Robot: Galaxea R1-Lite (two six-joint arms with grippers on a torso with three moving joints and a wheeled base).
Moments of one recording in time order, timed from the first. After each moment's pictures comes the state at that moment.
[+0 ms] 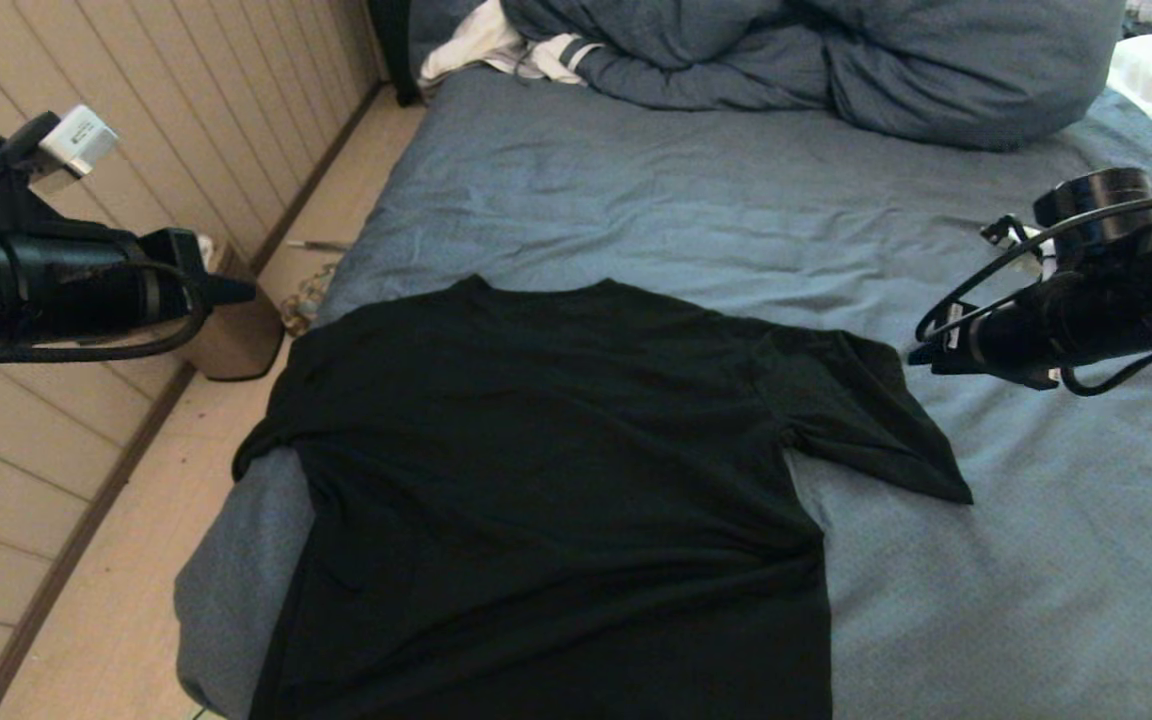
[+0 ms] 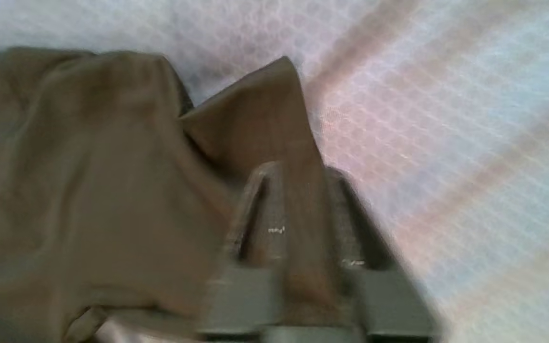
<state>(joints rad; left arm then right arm) -0.11 1.49 -1.24 0.12 -0.20 -0.22 -0.09 1.84 -1.53 0.37 0.14 0.24</state>
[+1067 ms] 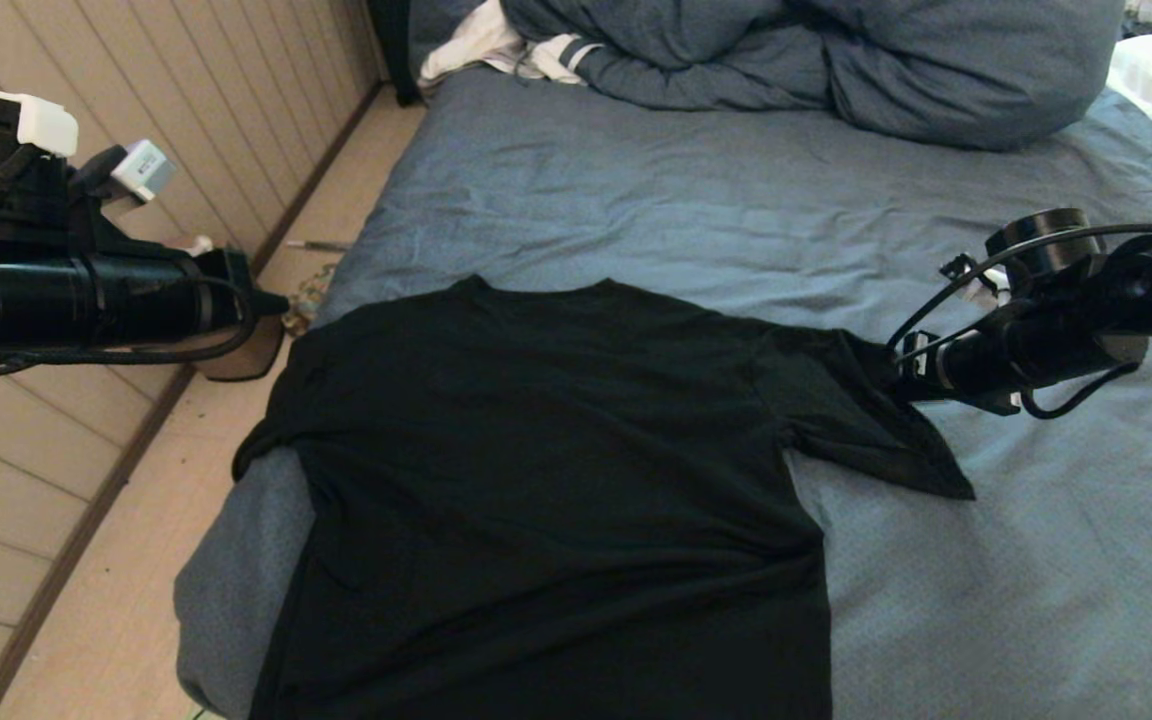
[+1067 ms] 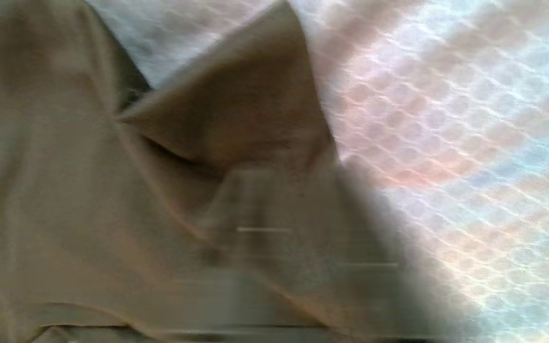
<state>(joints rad) -0.11 1.59 -1.25 0.06 -0.20 -0.23 -0.08 1.93 -1.55 0.40 0.19 0.24</state>
